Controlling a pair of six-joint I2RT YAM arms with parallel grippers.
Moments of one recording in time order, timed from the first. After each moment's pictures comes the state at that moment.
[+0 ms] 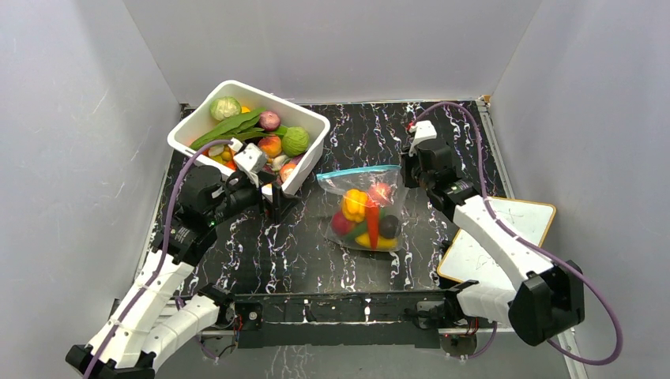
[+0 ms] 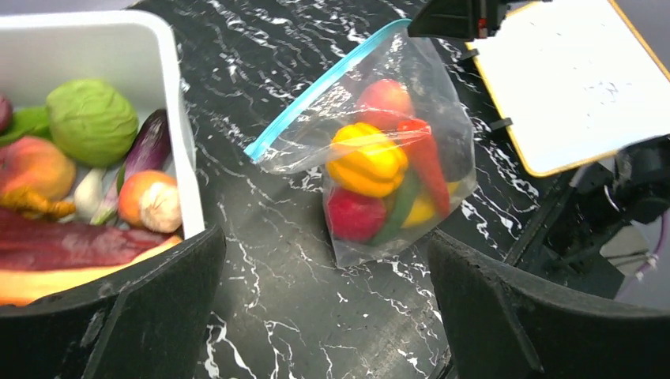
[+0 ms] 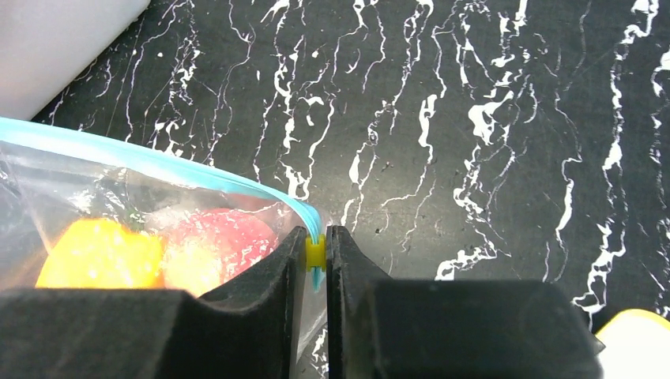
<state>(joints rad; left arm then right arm) -0.46 0.78 0.92 -0.40 0.41 -0.04 0.39 1.16 0.92 -0.30 0.12 0.10</state>
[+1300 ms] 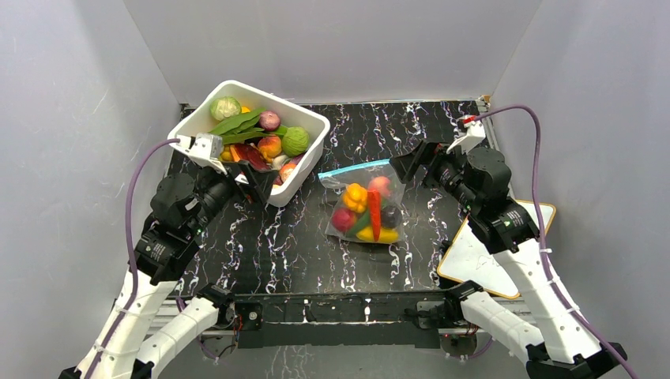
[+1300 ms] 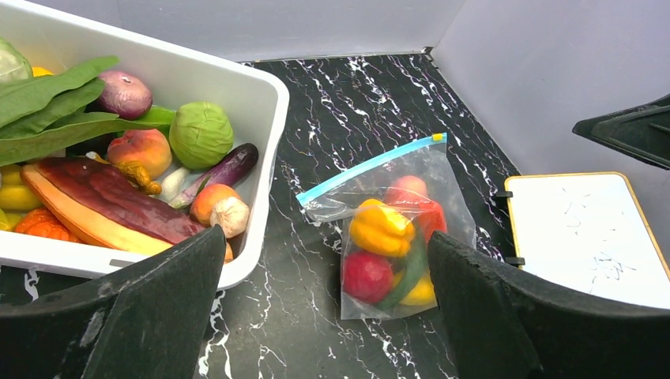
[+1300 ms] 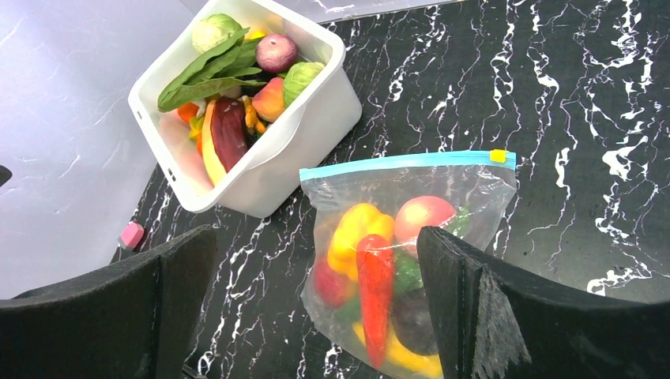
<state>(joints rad) -0.46 0.69 1.02 -0.46 0.03 -0.30 0.39 0.82 1.05 -0.43 -0.07 0.46</state>
